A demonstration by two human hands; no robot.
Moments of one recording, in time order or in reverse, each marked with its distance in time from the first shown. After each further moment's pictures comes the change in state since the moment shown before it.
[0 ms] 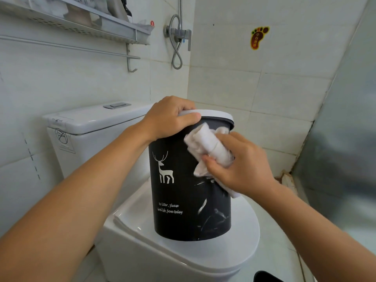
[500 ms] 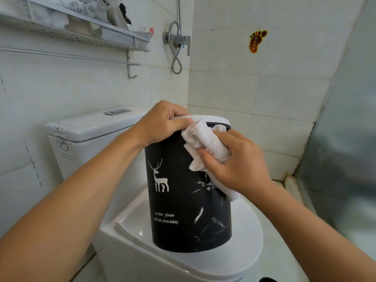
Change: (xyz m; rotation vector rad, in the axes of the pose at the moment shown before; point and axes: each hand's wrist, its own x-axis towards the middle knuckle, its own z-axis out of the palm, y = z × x) left_hand -0.006 -0.003 -0.012 -0.253 -0.089 -0.001; right_hand 0.016 -0.008 0.005 -0.009 0.070 0.080
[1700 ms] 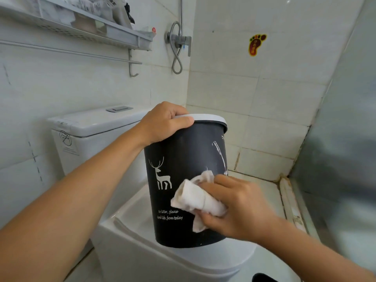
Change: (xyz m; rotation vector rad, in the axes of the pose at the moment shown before) left_hand -0.006 -0.001 0.002 0.044 0.042 -0.066; right_hand -0.071 -0.010 -0.014 -0.061 -0.294 -0.298
